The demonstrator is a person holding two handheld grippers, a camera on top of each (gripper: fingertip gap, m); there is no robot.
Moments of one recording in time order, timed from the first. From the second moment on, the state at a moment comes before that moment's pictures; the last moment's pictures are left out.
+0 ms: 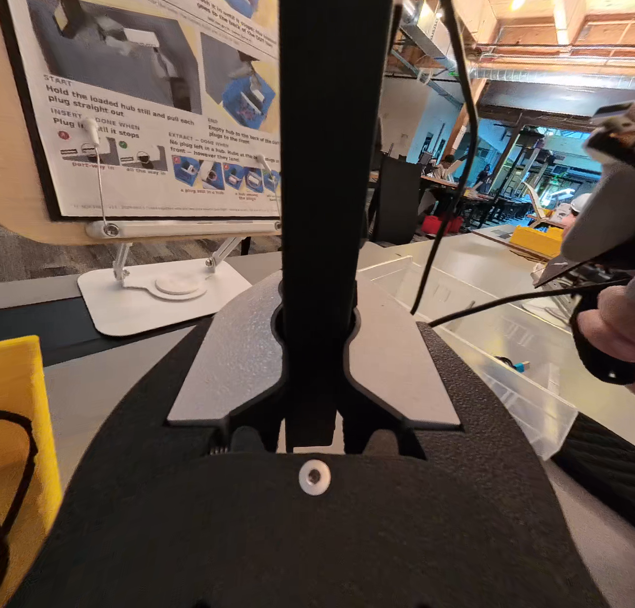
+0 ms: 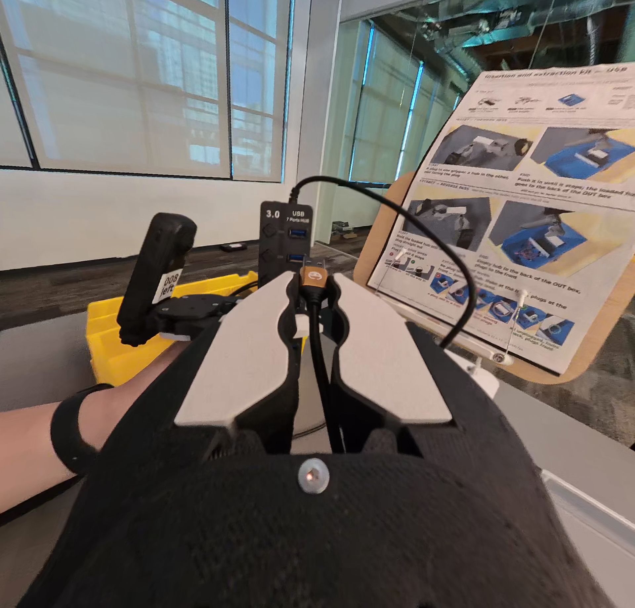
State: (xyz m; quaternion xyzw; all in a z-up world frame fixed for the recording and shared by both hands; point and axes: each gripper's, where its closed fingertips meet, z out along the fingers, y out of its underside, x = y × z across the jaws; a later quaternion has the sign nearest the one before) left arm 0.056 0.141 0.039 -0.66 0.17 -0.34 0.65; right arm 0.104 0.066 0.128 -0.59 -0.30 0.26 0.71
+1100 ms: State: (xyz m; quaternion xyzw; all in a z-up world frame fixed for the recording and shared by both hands) left arm -0.034 0.077 0.169 -0.61 0.19 -0.30 0.70; right arm 0.189 0.022 0.166 -0.70 -0.40 0.31 0.50
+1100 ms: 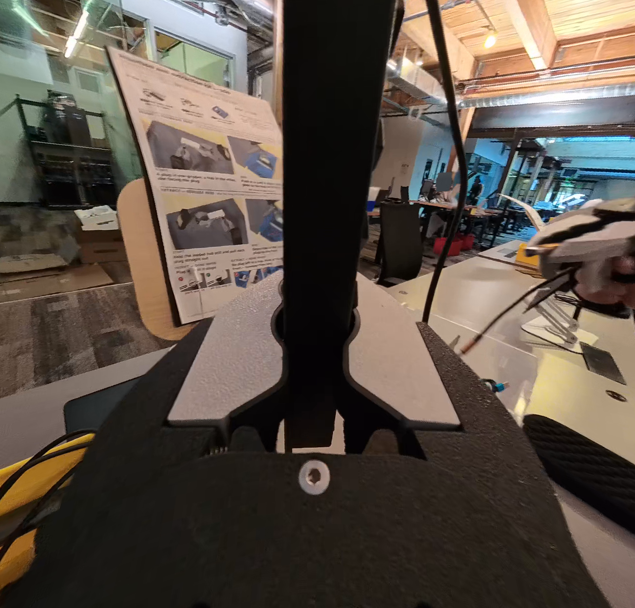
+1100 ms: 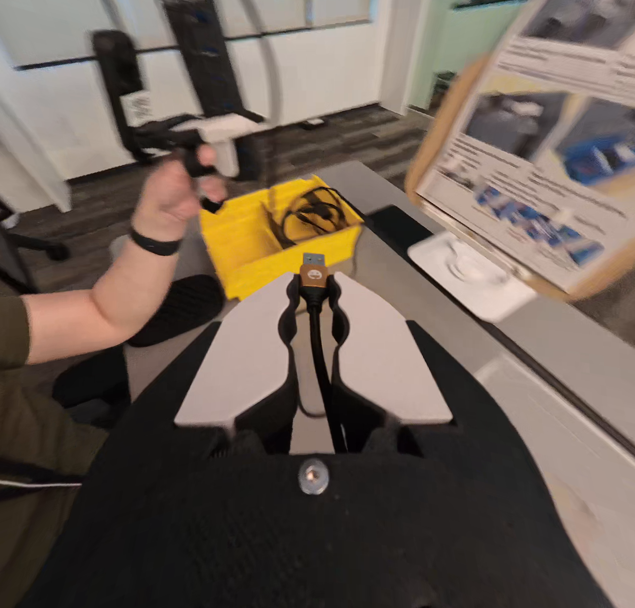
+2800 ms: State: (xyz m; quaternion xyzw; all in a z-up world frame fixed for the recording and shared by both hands) left arm 0.087 0.057 0.123 -0.62 0.34 -0.37 0.61; right arm 0.289 0.077 0.052 -0.69 -0.49 0.20 0.50
